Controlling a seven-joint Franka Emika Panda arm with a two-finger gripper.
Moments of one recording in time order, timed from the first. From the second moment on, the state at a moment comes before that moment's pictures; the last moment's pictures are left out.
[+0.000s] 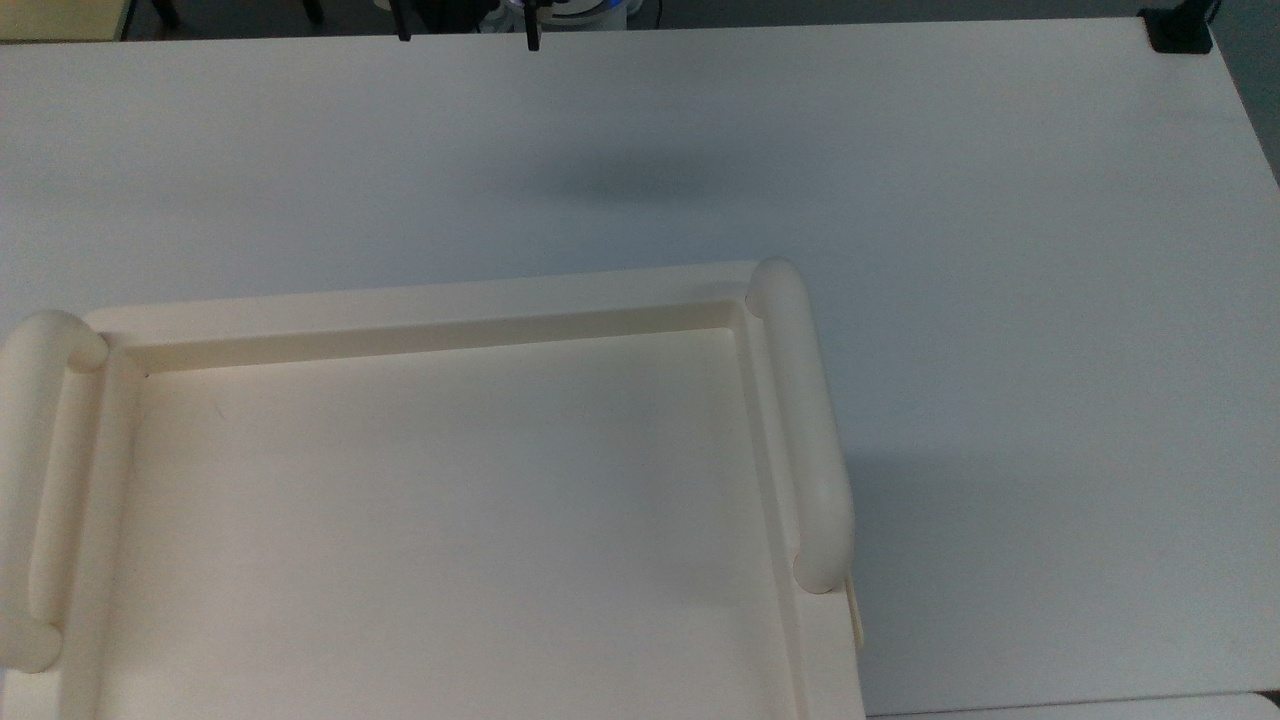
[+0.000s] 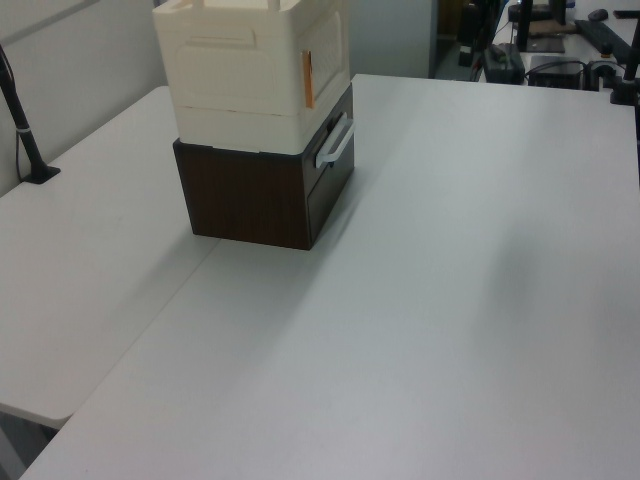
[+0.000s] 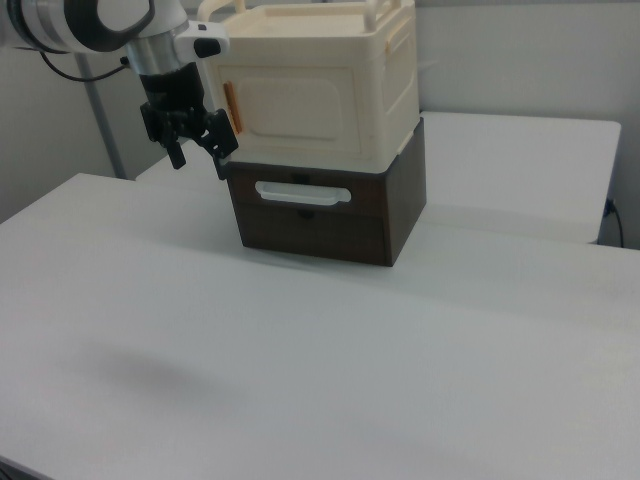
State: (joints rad) arm 0.07 -0.01 -0.08 -1.59 -0.01 1.67 0.04
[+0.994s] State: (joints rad) arm 0.05 -0.01 -0.08 -1.59 -0.01 1.62 -0.20
